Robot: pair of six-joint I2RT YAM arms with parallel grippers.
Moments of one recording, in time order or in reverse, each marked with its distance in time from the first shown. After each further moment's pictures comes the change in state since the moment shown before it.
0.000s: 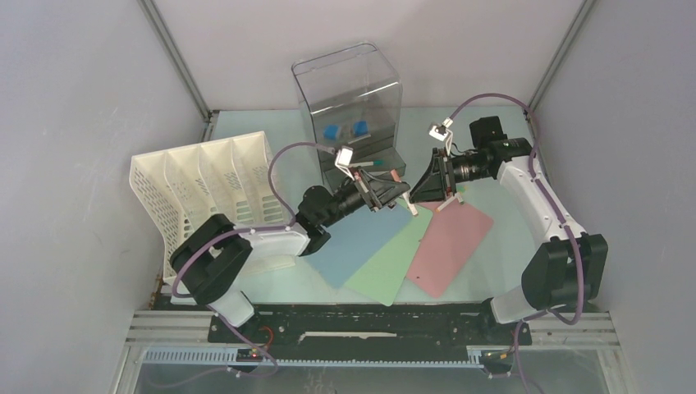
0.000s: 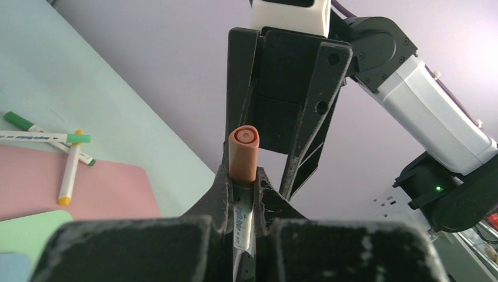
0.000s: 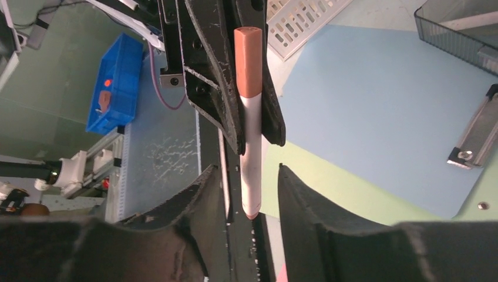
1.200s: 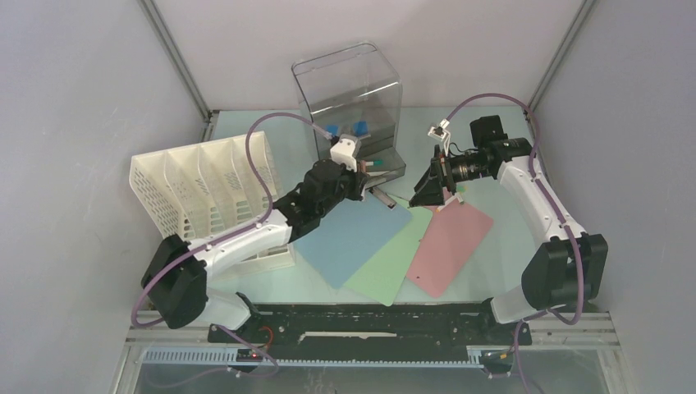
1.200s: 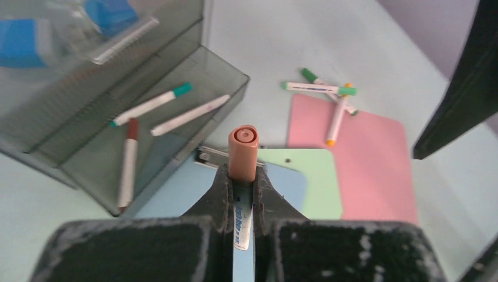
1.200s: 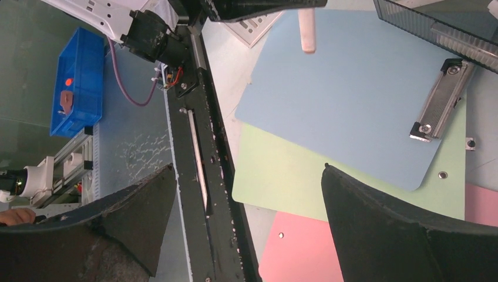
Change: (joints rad) left arm 0.026 -0.208 0.196 -0.980 -0.439 0.661; right arm 0.000 0.000 -0.001 0.026 0.123 0.011
